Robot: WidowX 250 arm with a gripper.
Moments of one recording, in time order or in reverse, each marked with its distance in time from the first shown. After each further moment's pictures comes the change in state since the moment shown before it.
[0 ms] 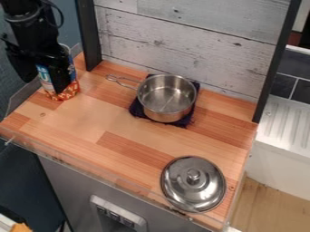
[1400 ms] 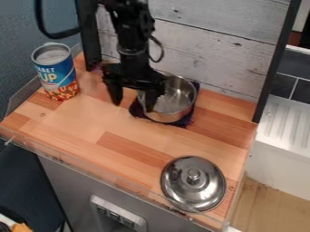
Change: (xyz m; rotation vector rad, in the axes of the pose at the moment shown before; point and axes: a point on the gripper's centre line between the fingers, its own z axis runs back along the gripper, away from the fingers) arm 0.066 -0.117 -0.063 -0.029 0.018 0.117
